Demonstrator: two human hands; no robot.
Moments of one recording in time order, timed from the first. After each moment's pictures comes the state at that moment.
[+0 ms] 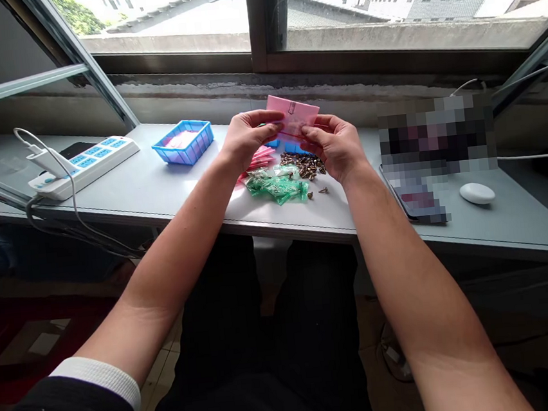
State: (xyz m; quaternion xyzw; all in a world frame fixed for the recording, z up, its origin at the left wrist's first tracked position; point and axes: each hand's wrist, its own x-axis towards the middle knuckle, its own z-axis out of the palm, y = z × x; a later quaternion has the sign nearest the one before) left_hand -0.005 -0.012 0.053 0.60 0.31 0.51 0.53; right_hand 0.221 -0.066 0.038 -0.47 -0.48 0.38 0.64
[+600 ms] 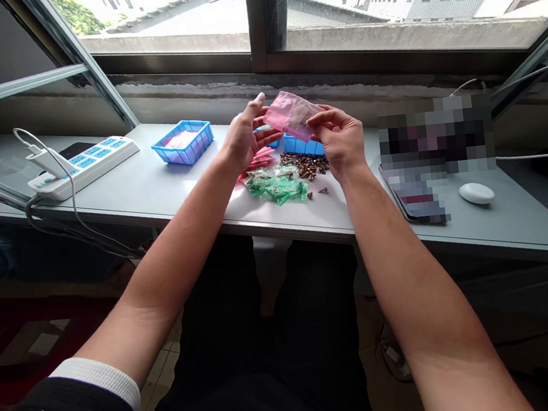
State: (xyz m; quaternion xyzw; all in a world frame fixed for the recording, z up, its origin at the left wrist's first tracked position) left_hand -0.005 -0.005 0.055 0.52 0.29 0.53 0.61; right_hand 0.226 -0.050 0.029 -0.45 -0.52 0.26 0.68
